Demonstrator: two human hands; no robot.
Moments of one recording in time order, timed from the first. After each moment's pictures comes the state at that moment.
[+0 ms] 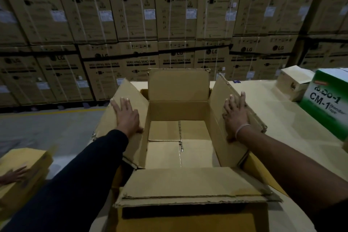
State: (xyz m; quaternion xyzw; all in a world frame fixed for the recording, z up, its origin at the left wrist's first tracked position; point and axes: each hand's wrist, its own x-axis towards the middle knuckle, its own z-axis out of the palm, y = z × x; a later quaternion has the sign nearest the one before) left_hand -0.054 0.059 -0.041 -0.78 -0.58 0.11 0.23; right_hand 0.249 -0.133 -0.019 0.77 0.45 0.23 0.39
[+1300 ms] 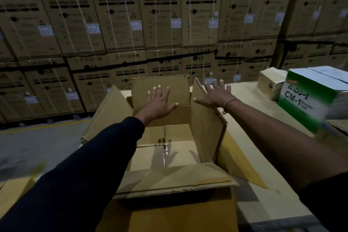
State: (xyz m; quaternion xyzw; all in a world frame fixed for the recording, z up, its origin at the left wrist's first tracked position) left_hand 0.088 0.001 0.018 -0.91 -0.40 -0.10 -0.01; right_hand 0.297 -0.134 0.063 0.86 0.50 0.01 -0.03
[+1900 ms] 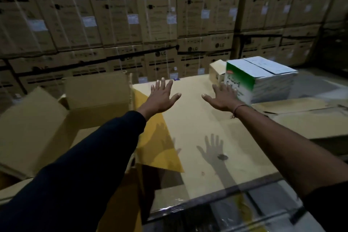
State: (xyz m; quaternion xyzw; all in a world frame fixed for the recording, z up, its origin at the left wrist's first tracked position) left_hand 0.341 -0.193 0.022 -0.94 -0.29 -0.14 -0.08; right_hand 0.551 -0.365 0.018 0.90 0.42 0.00 -0.11
